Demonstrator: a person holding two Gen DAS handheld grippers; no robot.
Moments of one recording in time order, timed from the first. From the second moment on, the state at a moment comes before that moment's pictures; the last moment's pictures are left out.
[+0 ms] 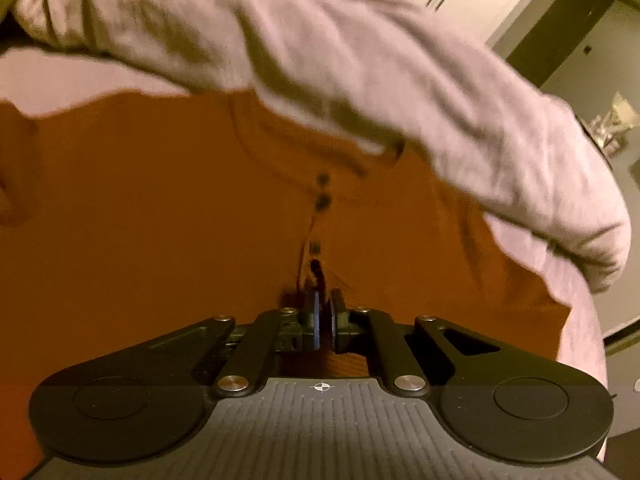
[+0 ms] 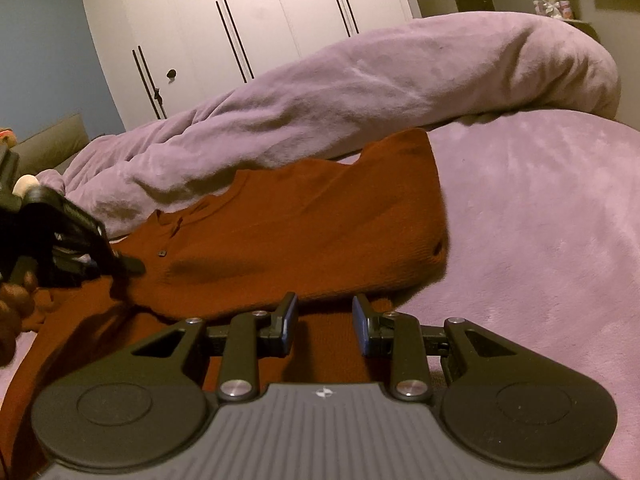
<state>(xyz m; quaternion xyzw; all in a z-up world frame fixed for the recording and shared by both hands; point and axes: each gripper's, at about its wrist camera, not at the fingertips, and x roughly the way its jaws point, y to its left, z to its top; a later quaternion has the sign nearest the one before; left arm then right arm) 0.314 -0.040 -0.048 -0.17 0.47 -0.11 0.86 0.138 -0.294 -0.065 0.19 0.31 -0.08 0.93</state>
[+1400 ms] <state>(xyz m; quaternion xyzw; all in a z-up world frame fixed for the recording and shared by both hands) 0.332 0.043 -0.050 -0.06 0.43 0.02 0.90 0.233 -0.303 -0.075 0.26 0.32 -0.12 0.91</state>
